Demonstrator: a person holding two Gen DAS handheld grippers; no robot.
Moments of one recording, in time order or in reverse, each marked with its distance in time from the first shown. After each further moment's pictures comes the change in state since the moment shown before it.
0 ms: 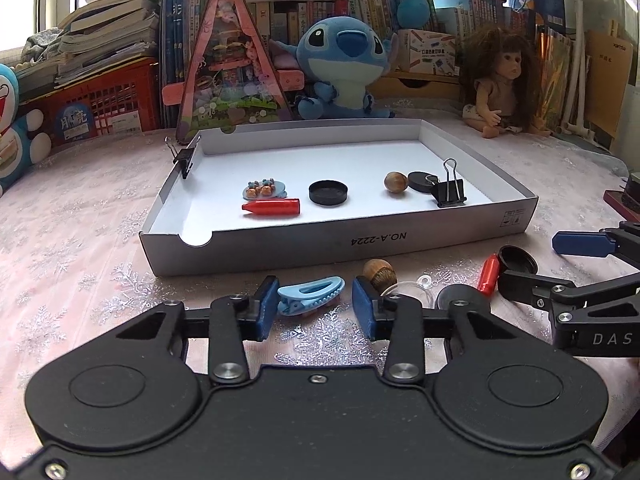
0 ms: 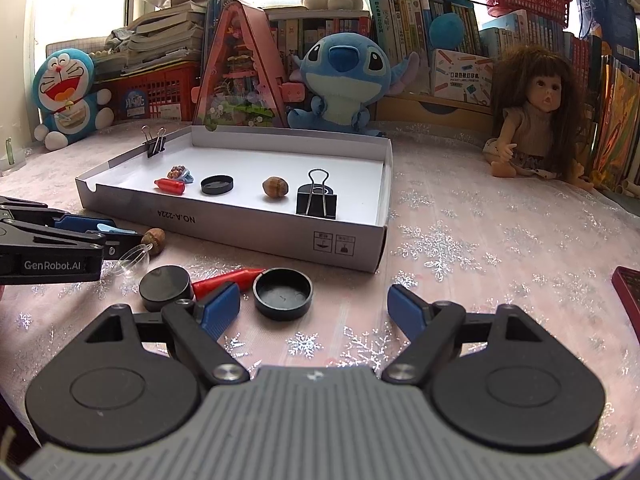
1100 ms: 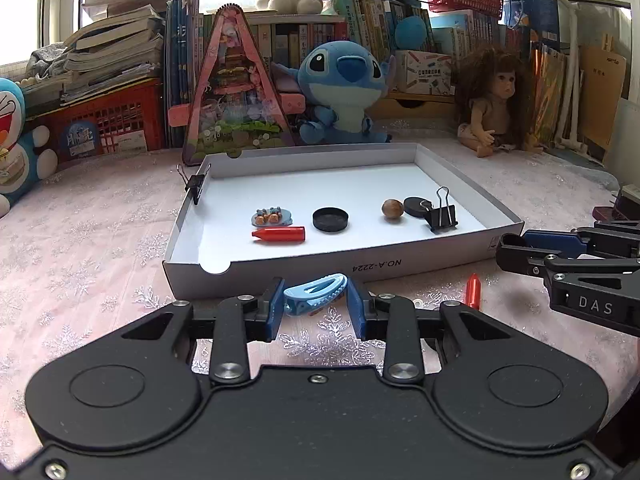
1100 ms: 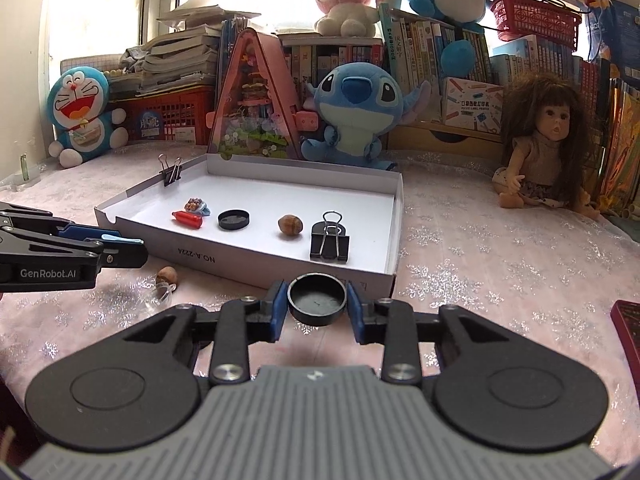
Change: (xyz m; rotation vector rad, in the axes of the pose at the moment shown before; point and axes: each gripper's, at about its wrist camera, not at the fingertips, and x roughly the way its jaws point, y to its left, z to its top) left arm -0.027 0.008 0.013 0.000 -0.042 -0.009; right arm -0.013 0.003 0.020 -0.012 -0.057 0.033
